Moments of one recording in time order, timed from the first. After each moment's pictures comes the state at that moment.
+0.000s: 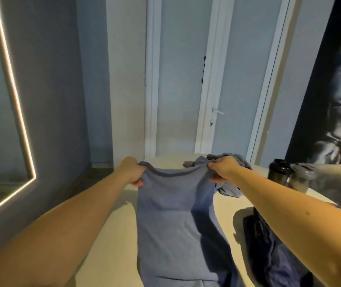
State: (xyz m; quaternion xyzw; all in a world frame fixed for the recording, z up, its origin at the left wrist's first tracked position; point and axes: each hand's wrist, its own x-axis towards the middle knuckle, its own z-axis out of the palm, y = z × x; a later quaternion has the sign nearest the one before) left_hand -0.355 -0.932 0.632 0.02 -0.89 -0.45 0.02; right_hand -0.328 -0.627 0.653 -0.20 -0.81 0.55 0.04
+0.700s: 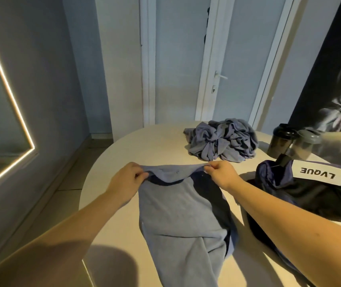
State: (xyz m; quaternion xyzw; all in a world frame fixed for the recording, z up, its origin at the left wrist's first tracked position) left_hand -0.319 -0.955 0.481 -0.15 -0.92 -0.34 0.10; right_hand -0.283 -0.633 0.524 -0.06 -0.93 0.36 0.07
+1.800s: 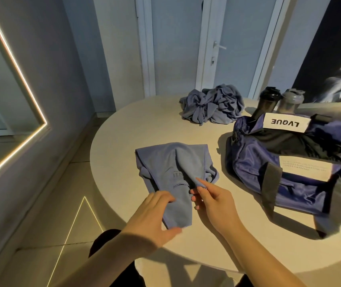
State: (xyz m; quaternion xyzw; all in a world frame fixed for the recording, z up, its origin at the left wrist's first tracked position) left_hand -0.017 -0.901 0.443 -0.30 -0.91 -0.29 0.03; right_hand -0.017 -0.684 0.437 -0.04 -0.64 0.76 0.09
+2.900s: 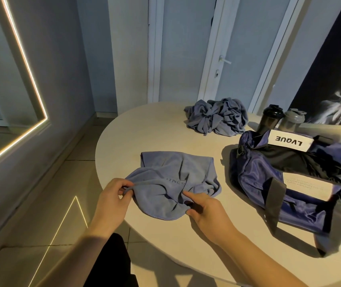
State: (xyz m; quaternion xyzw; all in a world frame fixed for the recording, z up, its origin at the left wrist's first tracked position) left_hand -0.068 -0.975 0.439 -0.03 -0.85 -0.50 0.17; right_hand -0.024 -0.692 0.447 0.13 -0.93 0.34 0.09
